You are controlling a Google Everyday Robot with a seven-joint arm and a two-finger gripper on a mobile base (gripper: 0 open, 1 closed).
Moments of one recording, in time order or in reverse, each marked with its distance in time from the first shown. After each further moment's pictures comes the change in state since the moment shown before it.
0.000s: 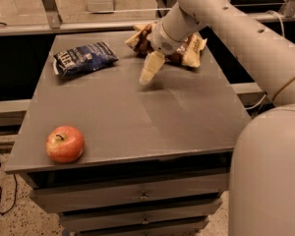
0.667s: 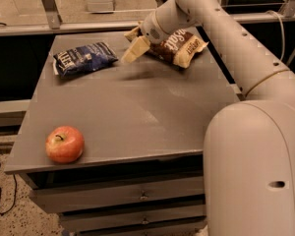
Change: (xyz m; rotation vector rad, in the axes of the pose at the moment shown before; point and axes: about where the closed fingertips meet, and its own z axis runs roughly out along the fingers) arm -0.052 -0.054 0.019 0.034 -0.236 0.170
